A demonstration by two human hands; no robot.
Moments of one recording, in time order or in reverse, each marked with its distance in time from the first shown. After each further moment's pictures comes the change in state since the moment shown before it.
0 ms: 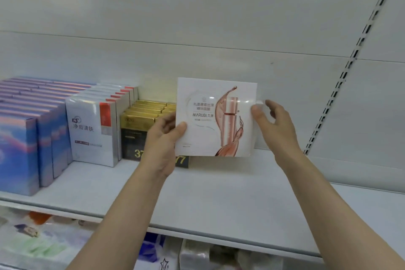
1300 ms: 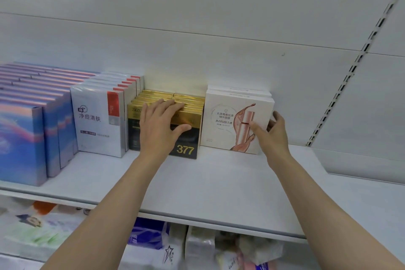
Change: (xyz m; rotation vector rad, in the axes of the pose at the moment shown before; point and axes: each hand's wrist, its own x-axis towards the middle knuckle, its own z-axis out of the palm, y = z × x) left_hand 0.040 -0.012 -0.055 1.416 0.020 0.631; right_hand -0.008 0.048 0.035 0.070 0.091 0.153
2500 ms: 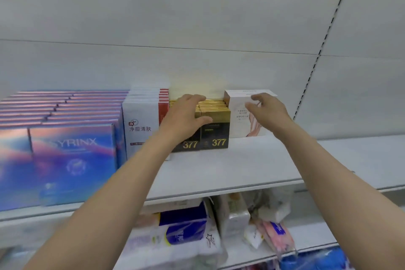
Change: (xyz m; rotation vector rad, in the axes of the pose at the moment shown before) left_hand 0.028 -0.056 -0.120 -0.370 -0.442 0.292; right_hand -0.135 -0.147 0.079 -0.628 0.117 -0.082
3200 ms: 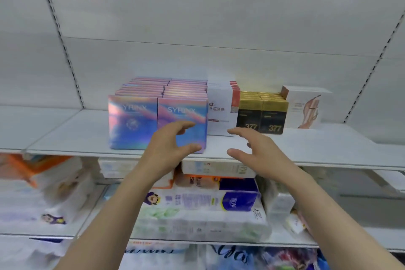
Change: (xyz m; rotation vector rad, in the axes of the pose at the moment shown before) left_hand -0.264 -0.052 -0.144 -0.211 0.156 -0.239; right_hand -0.232 -0.113 0.086 -0.081 -0.403 -0.448
